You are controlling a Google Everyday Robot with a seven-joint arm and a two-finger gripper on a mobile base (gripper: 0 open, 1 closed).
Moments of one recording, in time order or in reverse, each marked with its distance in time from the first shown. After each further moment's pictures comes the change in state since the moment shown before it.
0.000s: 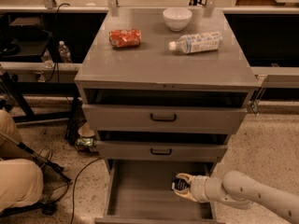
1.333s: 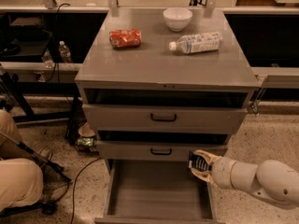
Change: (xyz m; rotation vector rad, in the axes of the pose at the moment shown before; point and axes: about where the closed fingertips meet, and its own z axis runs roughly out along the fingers) arm -0.112 -0.050 -0.158 0.228 0.043 -0.206
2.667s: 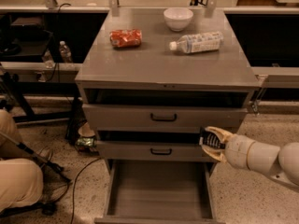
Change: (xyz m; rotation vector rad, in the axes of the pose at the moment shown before) arm -0.035 -0.079 -0.058 0.144 -0.013 -0.134
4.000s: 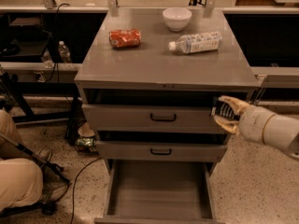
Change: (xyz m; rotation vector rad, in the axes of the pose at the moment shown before) arm -0.028 -0.101 -0.046 0.159 0.044 -0.123
